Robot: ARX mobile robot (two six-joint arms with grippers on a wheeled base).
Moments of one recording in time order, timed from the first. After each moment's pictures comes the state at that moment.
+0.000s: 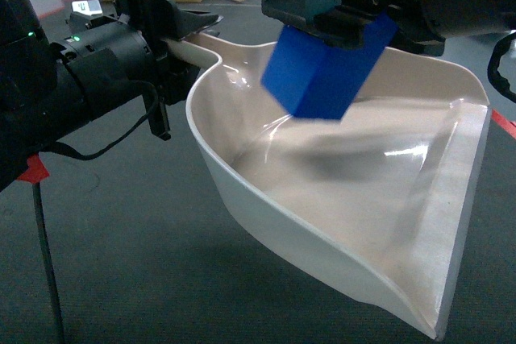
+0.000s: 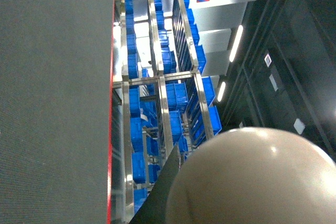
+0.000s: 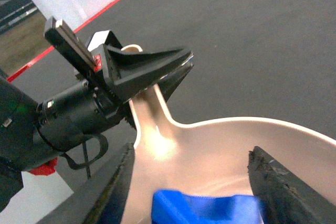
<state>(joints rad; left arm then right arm) -0.25 2.00 0.88 1.28 0.33 -1.49 0.42 1.51 0.91 0.32 -0.31 0.20</state>
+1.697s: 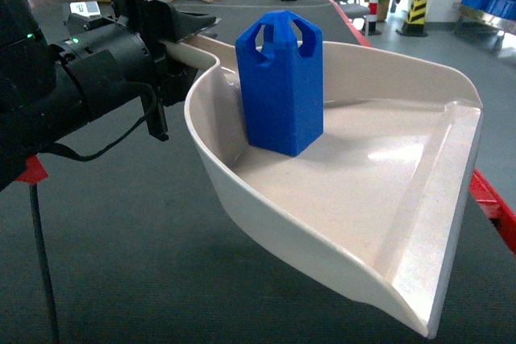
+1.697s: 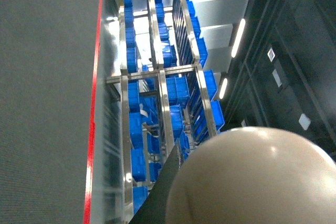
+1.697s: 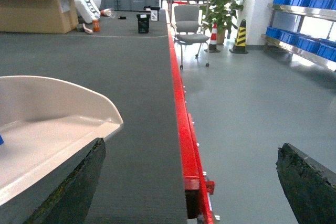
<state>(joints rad) -0.25 2.00 0.88 1.28 0.33 -1.48 0.33 0.63 0.07 0.64 0.39 -0.01</state>
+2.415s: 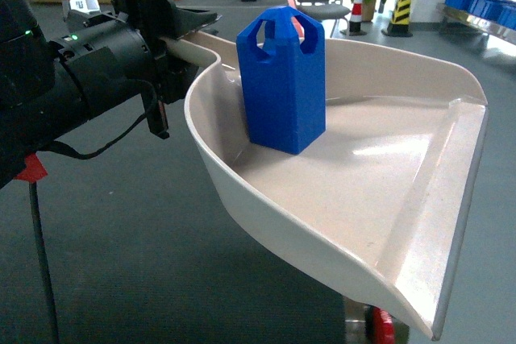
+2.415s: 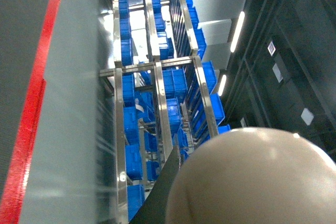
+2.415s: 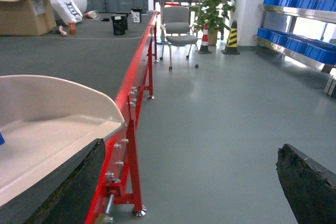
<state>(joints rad) -0.25 2.00 0.87 1.29 0.33 -1.49 0.33 0.63 0.07 0.64 0.39 -0.01</state>
